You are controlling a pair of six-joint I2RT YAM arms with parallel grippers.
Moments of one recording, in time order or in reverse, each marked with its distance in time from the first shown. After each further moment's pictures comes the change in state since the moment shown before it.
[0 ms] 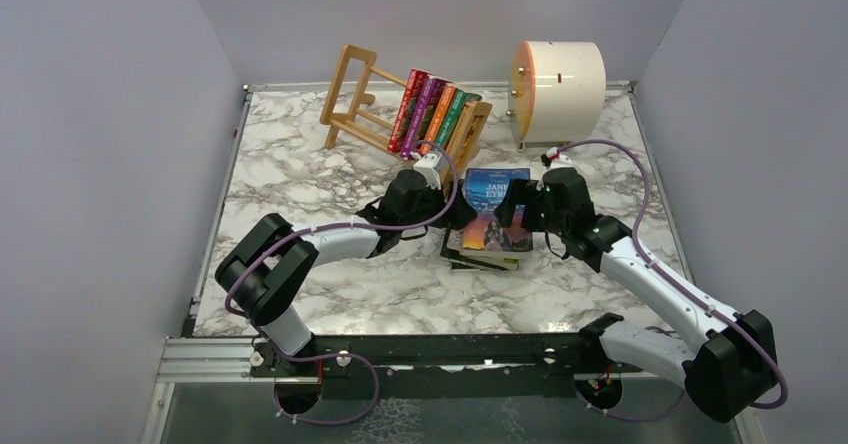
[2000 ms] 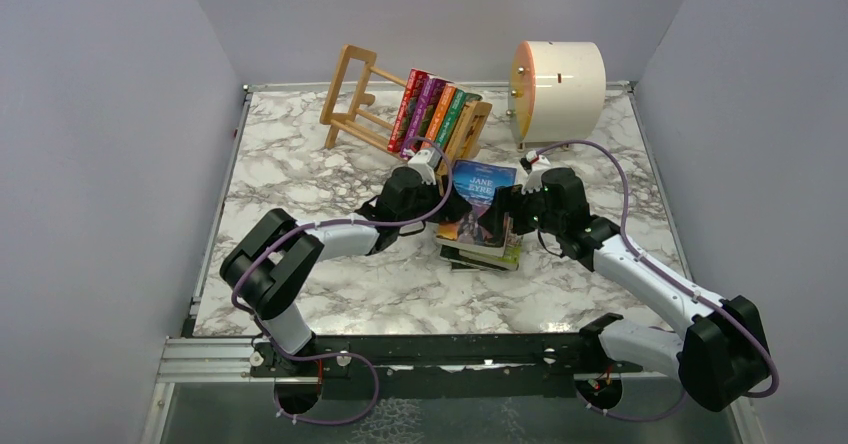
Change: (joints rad) left arm 0.028 0.035 -0.002 0.067 0.014 -0.052; right arm -0.019 0.065 -0.060 0.195 -0.306 -0.145
